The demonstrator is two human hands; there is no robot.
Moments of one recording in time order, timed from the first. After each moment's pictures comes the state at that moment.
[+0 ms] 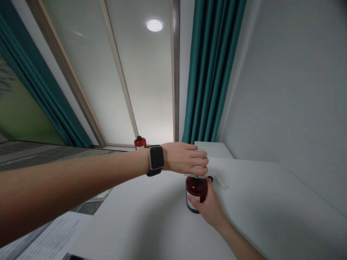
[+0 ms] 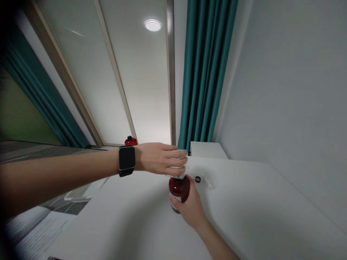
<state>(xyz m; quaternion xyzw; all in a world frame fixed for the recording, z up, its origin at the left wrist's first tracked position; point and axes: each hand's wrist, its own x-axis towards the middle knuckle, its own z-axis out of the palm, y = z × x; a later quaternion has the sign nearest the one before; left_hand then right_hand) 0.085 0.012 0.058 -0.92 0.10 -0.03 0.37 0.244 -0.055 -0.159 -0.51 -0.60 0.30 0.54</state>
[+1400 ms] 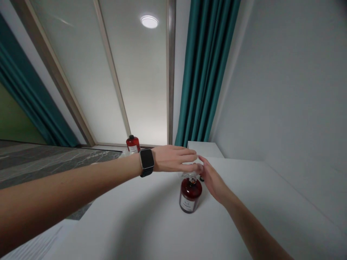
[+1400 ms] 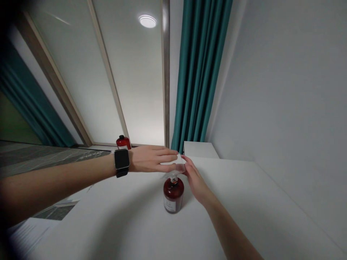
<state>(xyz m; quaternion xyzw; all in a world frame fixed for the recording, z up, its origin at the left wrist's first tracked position) 0.077 0.025 0.032 -0.96 0.04 -0.13 0.24 0.288 -0.016 -0.097 -0.38 -0.53 0.51 0.56</state>
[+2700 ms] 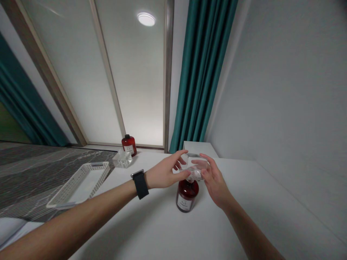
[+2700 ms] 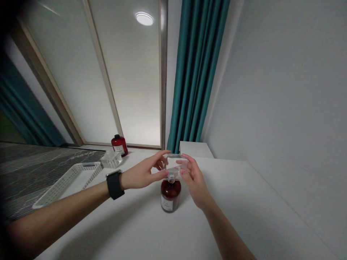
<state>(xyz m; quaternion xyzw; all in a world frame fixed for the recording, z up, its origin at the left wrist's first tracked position) 0.088 -0.005 -0.015 -0.86 -0.31 -0.29 -0.31 0.299 -0.036 -0.080 -0.35 -0.58 0.45 0.58</state>
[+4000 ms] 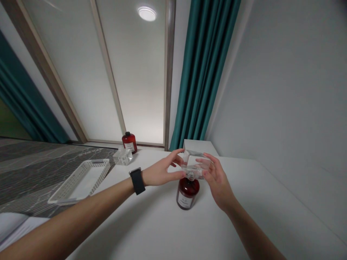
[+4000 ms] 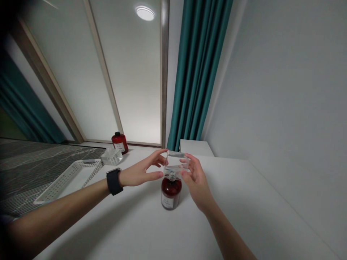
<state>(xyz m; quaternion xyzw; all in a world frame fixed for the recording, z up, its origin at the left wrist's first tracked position) 0.074 0.005 -0.030 -0.83 -0.24 -0.29 -0.41 0.300 -0.048 -0.076 -0.38 -0.58 0.42 0.59</state>
